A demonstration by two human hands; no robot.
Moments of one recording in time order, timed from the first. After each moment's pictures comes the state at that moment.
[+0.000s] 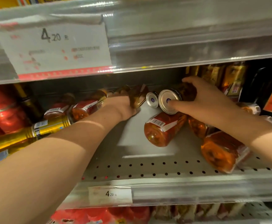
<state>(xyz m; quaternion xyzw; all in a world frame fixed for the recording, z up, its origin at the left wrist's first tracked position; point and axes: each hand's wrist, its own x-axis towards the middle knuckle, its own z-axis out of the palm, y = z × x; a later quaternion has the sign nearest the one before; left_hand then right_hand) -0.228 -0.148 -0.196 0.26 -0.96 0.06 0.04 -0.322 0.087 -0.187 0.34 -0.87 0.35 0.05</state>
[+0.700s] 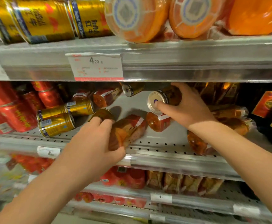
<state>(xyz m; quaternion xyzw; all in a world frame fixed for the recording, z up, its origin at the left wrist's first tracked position) -0.009 -0.009 -0.158 0.30 -0.94 -0.07 0.12 -0.264 0.096 -0.173 0.40 -0.81 0.42 -0.02</state>
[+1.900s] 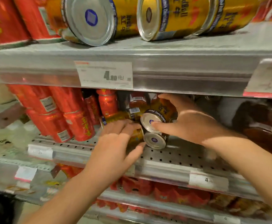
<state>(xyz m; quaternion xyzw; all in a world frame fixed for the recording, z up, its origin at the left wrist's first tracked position) 0.087 -0.204 -0.207 0.23 -0.94 -0.08 0.22 -0.116 -0.088 -0.162 0.52 -0.79 0.30 -0.10</state>
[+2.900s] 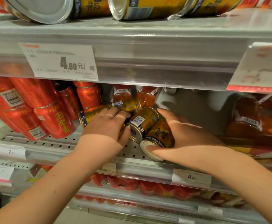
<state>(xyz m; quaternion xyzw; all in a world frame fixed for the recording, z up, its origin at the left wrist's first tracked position) 0.035 -0.214 -0.198 0.26 -0.96 -0.03 0.13 -0.114 -0.042 -0.187 0.49 -0.84 0.19 -0.14</state>
